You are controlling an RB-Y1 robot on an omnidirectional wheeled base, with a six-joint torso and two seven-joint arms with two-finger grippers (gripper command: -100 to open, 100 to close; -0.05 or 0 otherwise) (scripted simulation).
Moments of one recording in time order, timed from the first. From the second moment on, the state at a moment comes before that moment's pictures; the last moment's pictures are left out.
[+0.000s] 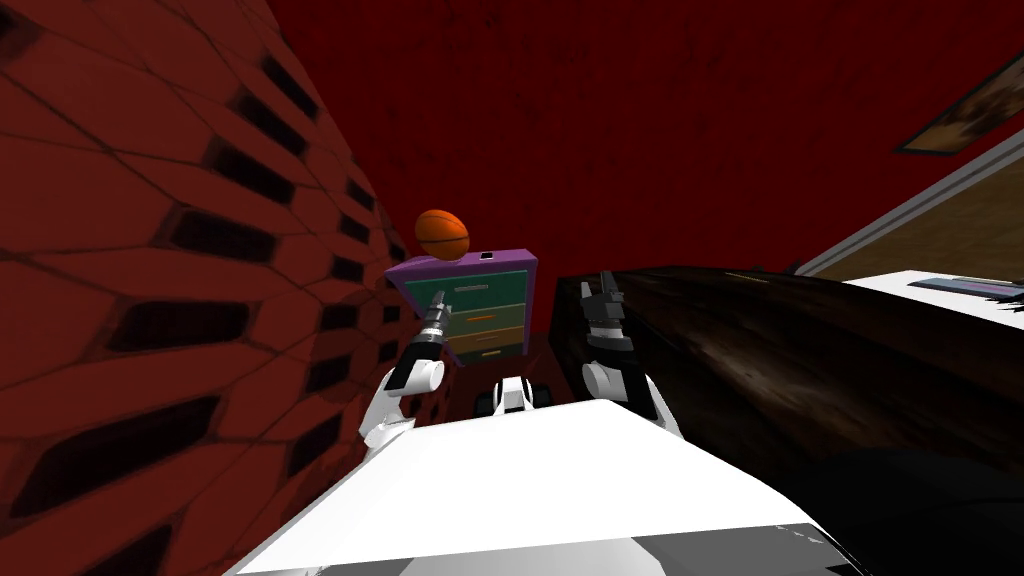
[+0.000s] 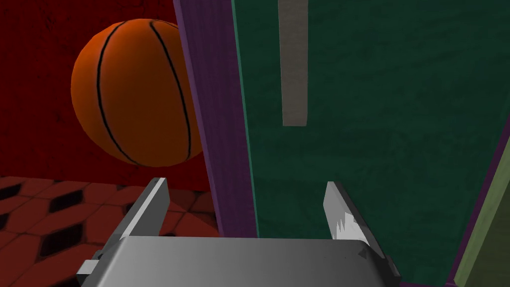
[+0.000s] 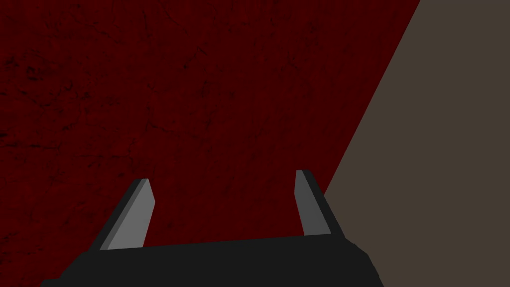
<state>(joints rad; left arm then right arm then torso) 0.24 0.14 0.01 -2.12 0.10 0.09 -0.07 0.49 0.00 -0.01 -2.37 0.03 -0.38 -0.07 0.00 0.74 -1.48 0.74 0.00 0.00</state>
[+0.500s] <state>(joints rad) 0.20 0.07 0.02 -2.09 0.10 0.21 -0.08 0.49 0.00 -0.01 -2.37 0.03 -0.38 -0.07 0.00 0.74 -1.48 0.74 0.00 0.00</state>
